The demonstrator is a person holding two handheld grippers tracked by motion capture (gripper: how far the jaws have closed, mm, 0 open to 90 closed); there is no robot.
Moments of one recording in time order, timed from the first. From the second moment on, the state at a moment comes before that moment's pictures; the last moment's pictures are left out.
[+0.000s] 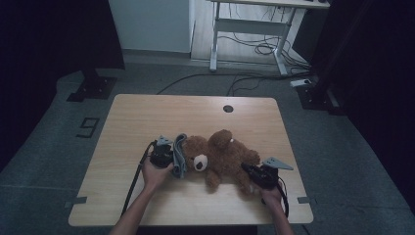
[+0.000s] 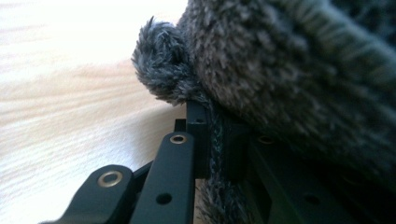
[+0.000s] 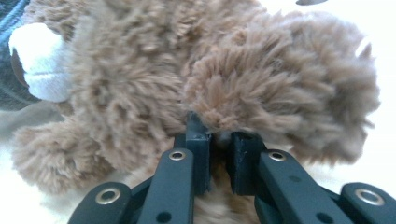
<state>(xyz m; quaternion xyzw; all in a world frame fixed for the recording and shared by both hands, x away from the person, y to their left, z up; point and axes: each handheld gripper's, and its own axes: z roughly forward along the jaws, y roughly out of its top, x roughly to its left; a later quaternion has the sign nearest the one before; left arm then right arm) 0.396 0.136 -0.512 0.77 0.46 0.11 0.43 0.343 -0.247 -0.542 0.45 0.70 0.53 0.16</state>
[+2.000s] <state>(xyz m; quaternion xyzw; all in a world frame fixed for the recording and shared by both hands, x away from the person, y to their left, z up) 0.409 0.099 -0.470 0.78 0.42 0.13 0.44 0.345 -0.288 -0.526 0.47 0.66 0.56 0.17</state>
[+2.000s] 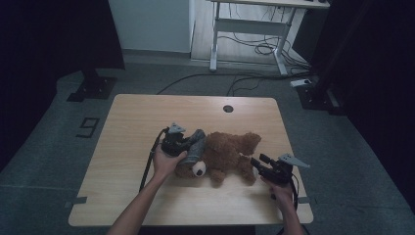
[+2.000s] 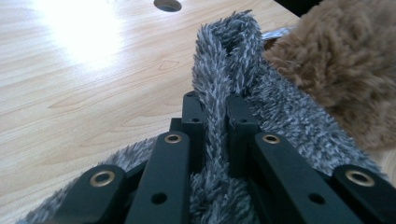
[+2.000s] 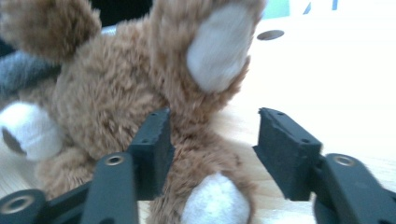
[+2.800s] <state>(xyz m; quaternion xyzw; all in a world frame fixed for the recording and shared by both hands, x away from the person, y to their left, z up) 0.354 0.087 -0.480 0.79 0.34 0.22 0.45 0.380 -0.276 -0.461 0.47 0.68 0.54 0.18</state>
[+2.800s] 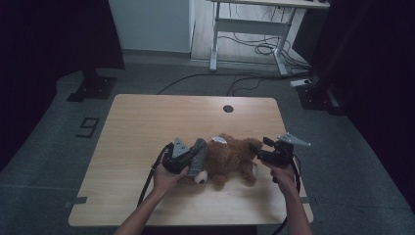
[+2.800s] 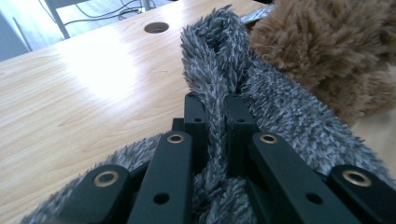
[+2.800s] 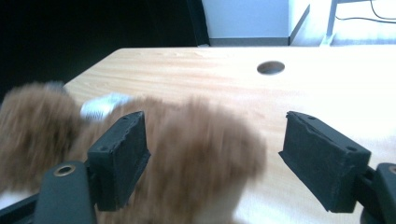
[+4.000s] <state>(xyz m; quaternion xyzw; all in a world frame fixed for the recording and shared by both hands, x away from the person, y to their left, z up) 0.331 0.086 -0.492 0.78 0.31 0.23 0.49 0.333 -0.214 -0.541 0.40 0.77 0.48 0.13</state>
